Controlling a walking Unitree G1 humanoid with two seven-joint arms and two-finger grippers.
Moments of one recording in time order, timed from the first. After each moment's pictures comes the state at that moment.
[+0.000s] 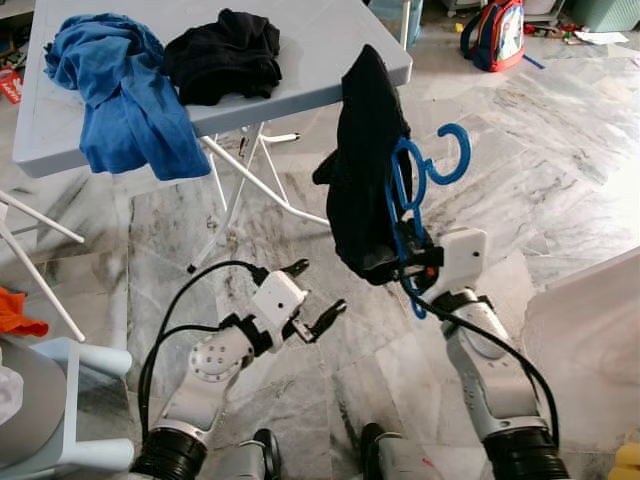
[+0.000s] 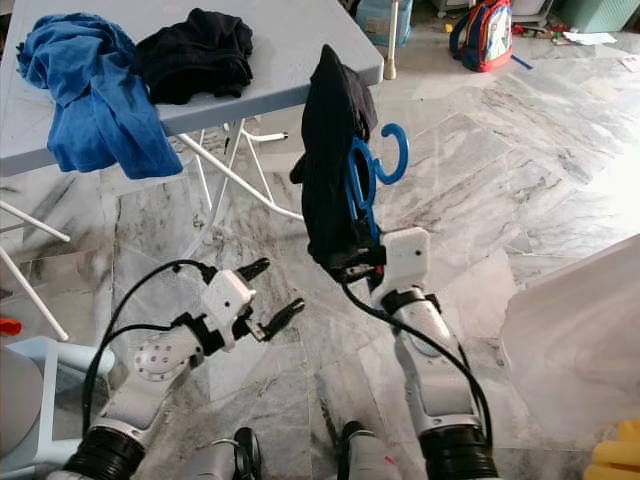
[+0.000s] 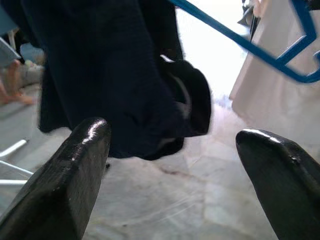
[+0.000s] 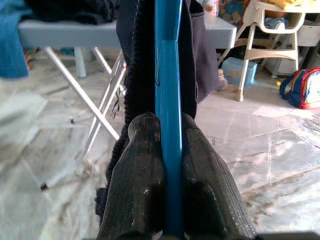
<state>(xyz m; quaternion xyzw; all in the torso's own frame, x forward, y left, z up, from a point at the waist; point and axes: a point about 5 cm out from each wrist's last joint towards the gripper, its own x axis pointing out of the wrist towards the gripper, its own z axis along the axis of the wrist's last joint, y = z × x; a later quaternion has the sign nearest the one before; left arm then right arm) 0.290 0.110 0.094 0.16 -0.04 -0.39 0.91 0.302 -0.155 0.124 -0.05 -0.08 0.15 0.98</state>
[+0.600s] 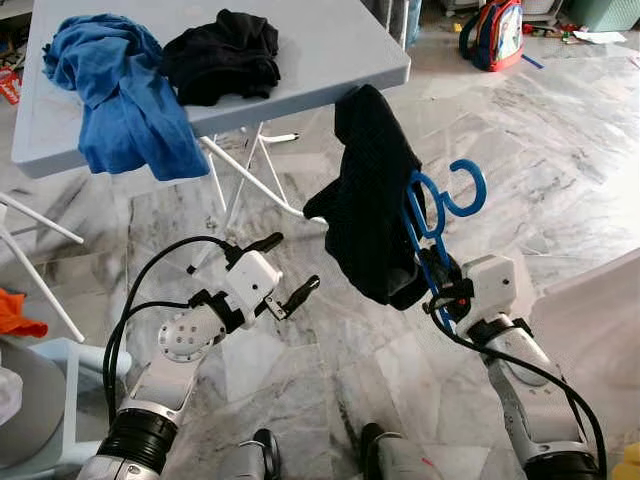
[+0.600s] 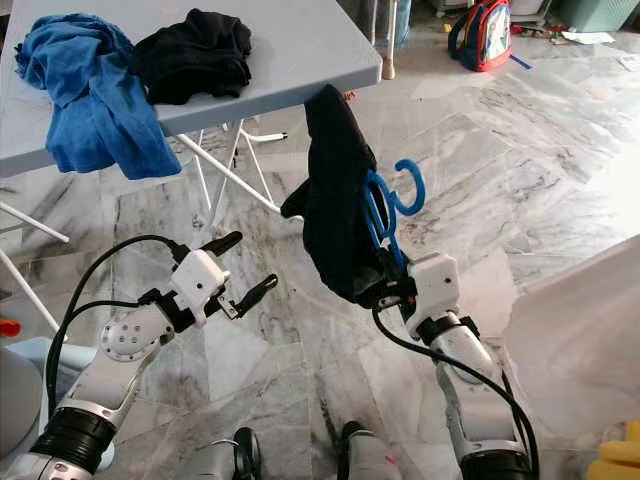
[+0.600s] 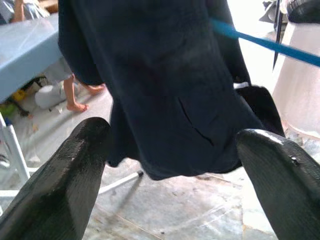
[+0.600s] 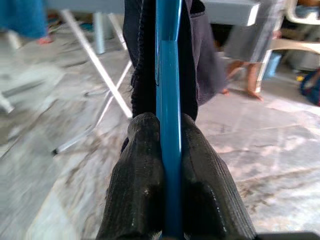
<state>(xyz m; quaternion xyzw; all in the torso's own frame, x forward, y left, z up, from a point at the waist) 0.306 0.127 0.120 0.21 -0.08 -0.36 0.90 0.283 -0.180 0.103 -0.08 -0.05 0.21 0.97</state>
